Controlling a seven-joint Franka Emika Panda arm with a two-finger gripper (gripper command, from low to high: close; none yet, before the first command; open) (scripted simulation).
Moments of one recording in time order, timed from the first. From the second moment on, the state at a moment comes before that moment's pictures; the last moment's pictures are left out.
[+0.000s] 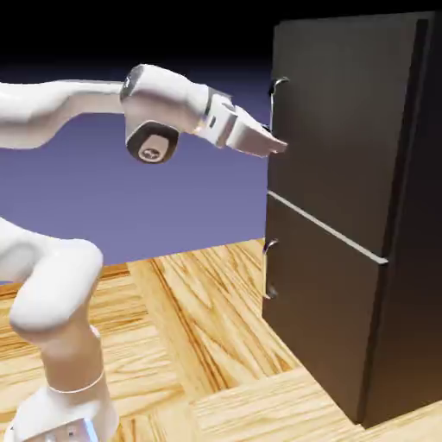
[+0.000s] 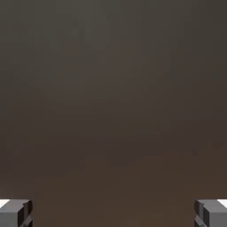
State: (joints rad) arm -0.48 -1.06 0.50 -2.67 1.03 2.85 0.30
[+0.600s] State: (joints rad) arm -0.85 -1.42 0.89 -2.57 1.81 2.71 -0.04
